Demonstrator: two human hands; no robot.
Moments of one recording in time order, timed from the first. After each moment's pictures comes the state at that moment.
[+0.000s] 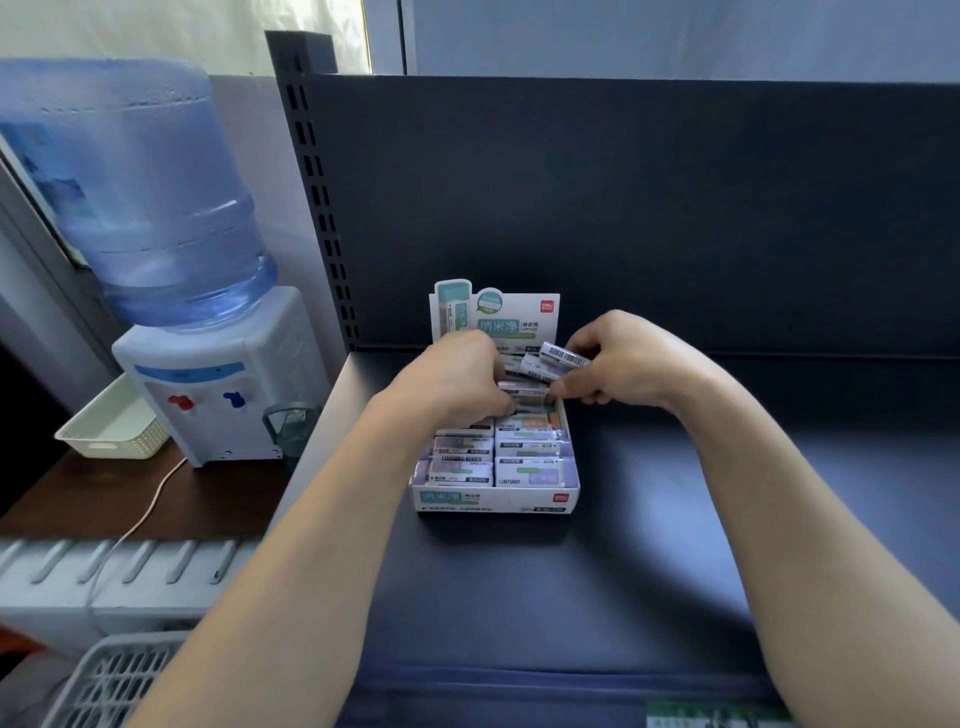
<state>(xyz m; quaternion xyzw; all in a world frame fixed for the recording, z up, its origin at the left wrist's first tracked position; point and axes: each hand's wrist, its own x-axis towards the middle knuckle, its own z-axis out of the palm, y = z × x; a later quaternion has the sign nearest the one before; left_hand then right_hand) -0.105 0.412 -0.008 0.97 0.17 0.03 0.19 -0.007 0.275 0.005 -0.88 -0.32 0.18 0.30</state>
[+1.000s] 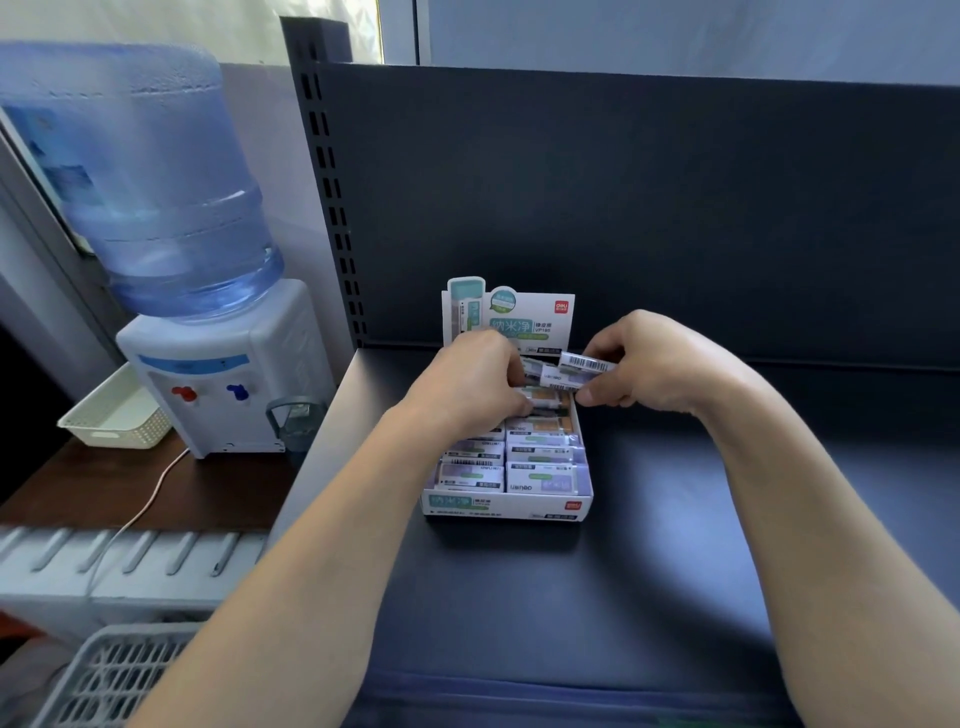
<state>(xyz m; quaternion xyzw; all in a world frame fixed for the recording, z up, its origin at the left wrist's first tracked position) -0.110 0.408 -0.011 0.96 0.17 0.09 0.20 0.001 0.271 0.006 -0.89 -0.34 0.15 0.27</state>
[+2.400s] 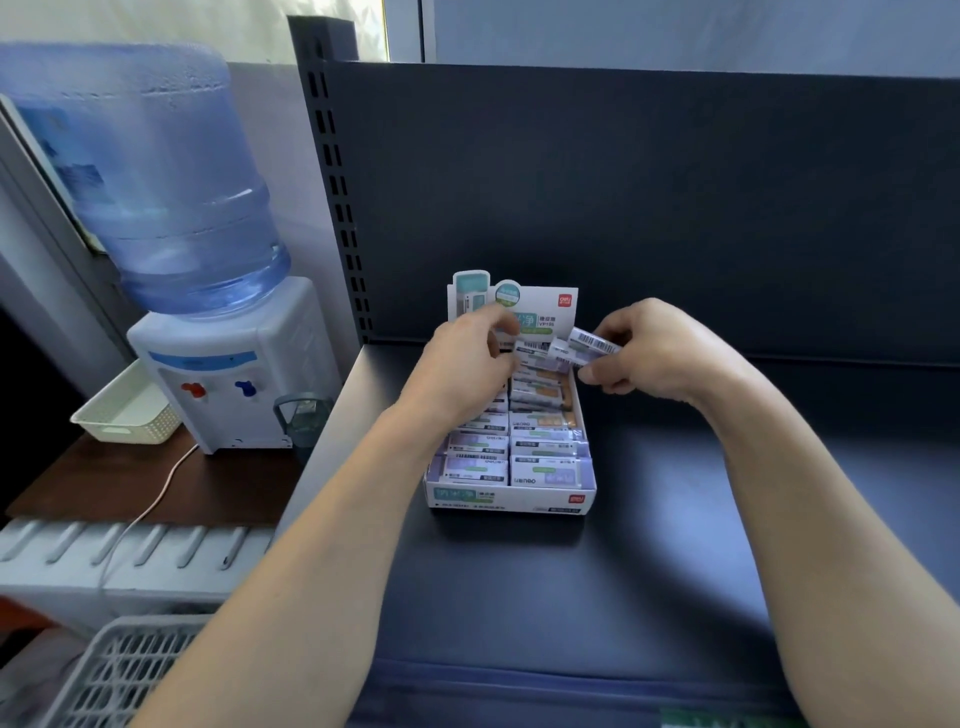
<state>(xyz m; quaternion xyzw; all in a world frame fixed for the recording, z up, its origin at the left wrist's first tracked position) -0.113 0.415 -0.017 0.90 0.18 0.20 0.33 -0.003 0.272 0.008 -0.89 -0.29 0.15 0.33</state>
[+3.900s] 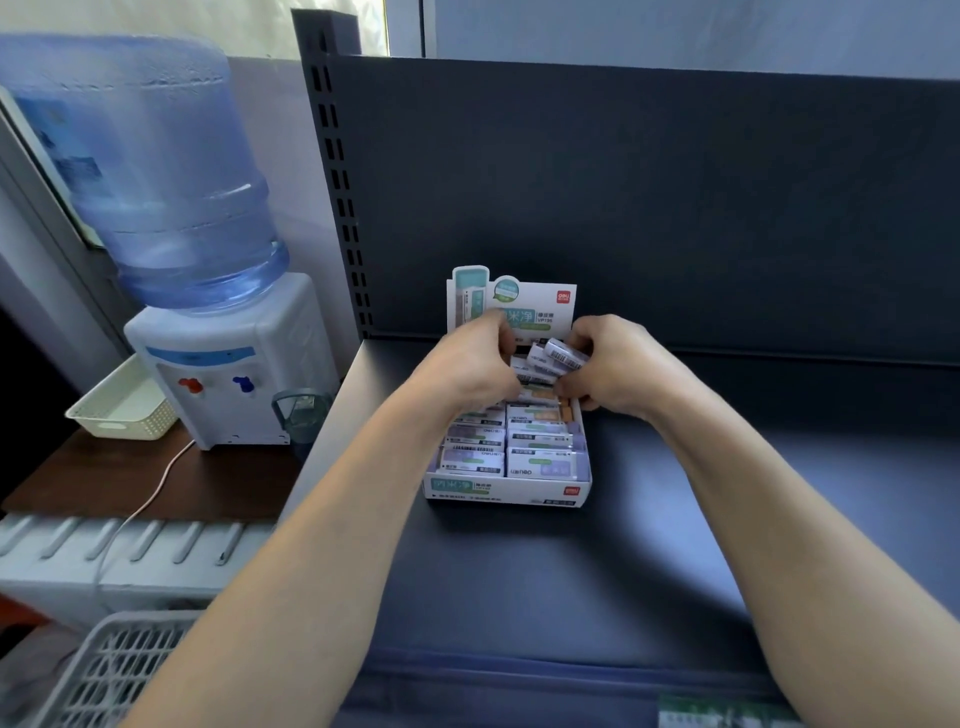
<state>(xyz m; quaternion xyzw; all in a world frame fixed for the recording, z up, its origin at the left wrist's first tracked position) -0.104 0.417 -0.015 0.91 0.23 0.07 0.34 -0.021 0.292 -0.008 -0.90 -0.30 0.11 0.30</state>
